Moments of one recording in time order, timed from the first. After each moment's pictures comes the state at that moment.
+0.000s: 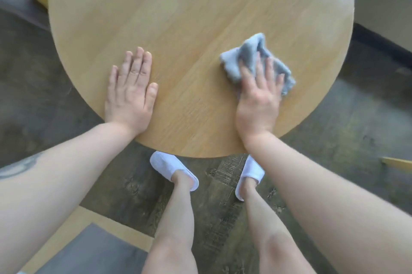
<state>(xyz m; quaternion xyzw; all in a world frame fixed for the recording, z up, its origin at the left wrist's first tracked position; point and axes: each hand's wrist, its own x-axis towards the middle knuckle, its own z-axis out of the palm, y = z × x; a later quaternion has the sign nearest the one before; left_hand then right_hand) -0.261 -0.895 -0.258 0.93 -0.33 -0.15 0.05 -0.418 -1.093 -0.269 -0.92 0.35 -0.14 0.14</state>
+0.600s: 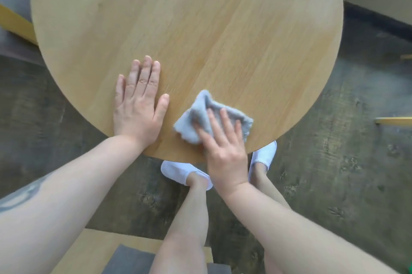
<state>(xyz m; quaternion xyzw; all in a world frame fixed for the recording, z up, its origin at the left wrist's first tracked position) -0.231 -0.893 -0.257 0.89 -0.42 -0.17 0.06 -0.428 -0.957 -0.260 -0.93 0.30 -0.11 0.17</state>
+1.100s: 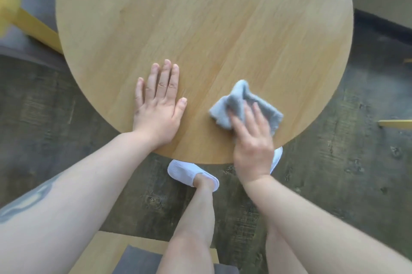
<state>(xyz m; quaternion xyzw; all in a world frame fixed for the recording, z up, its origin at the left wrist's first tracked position) -0.223 -0.896 -0.251 0.87 -0.43 -0.23 0.03 -0.423 -0.978 -0.260 -0.90 0.38 -0.16 0.12</state>
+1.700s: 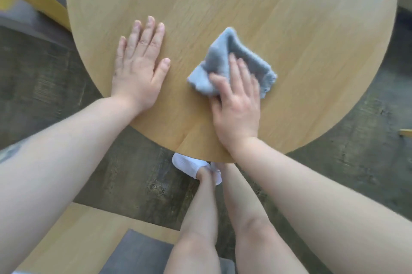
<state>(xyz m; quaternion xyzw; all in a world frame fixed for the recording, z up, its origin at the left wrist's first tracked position) -0.162 -0.893 -0.254 0.89 -0.40 -0.19 0.10 -0.343 -0.997 -0.262 -0.92 0.31 -0.14 0.19</state>
